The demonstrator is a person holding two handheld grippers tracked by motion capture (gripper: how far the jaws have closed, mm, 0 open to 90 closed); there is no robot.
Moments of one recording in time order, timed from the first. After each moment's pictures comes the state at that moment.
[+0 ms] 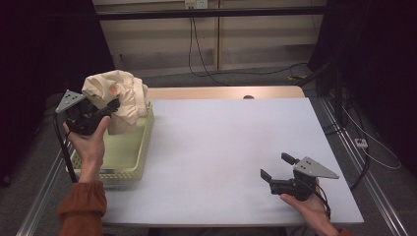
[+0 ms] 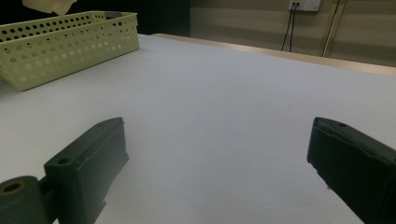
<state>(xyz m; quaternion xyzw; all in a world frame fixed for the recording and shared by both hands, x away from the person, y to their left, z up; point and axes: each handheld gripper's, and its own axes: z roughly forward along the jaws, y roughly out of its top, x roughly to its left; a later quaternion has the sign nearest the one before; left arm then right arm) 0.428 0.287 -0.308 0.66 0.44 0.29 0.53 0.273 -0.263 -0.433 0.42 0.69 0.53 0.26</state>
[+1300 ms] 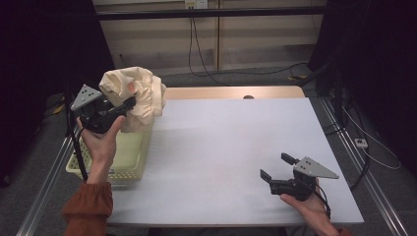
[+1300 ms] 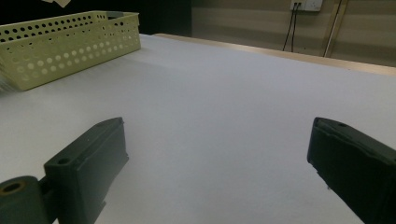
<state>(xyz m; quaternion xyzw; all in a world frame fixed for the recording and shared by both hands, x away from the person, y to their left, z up) 0.417 0.244 -0.288 0.69 0.39 0.28 0.54 0.273 -0.263 -0.433 0.42 0.69 0.53 0.26</state>
